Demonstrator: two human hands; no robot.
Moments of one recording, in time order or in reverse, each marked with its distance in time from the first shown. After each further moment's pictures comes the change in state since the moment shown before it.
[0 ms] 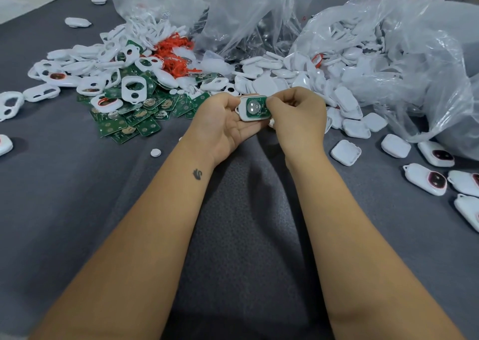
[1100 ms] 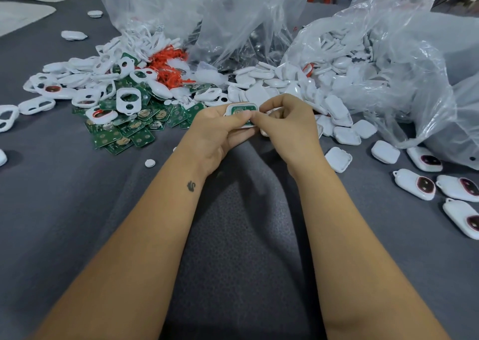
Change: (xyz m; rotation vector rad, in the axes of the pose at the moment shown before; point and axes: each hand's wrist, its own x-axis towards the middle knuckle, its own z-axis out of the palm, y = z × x) left_hand 0.002 -0.006 -0.006 0.319 0.016 0.217; right_hand 0.001 -0.006 -0.013 -0.055 -0.221 -0.020
